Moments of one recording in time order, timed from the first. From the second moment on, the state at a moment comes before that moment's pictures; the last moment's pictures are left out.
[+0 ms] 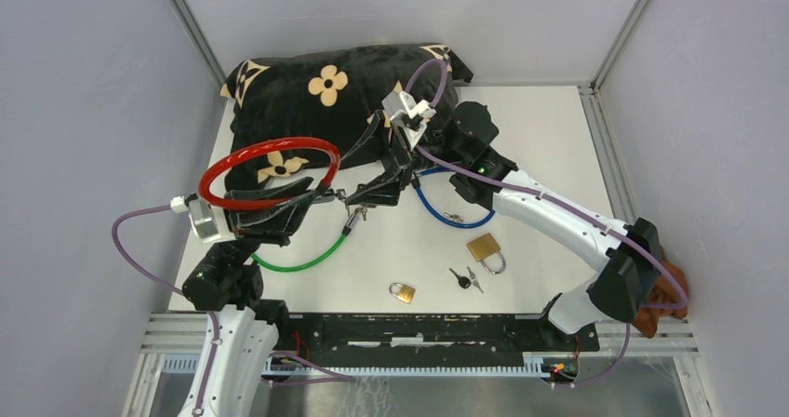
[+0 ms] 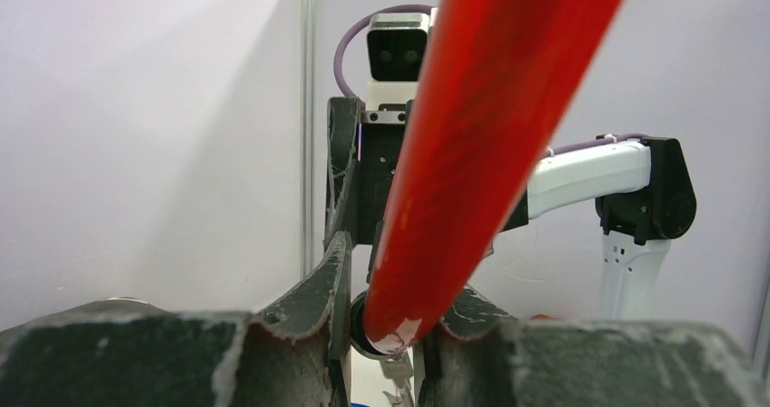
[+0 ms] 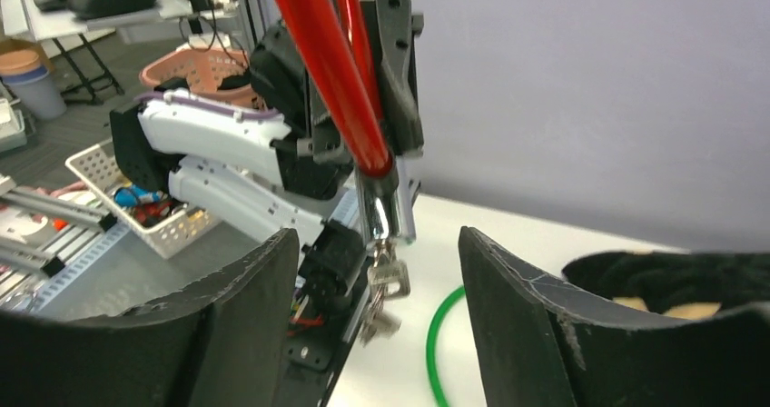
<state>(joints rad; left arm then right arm) -0.04 0.45 0.43 1.06 0.71 -0.85 0.85 1.53 1.37 0.55 -1.02 0.32</state>
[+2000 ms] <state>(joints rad) -0.04 0.44 0.38 0.89 0.51 -0.98 1.14 1.40 1.16 0.35 -0.16 -0.49</state>
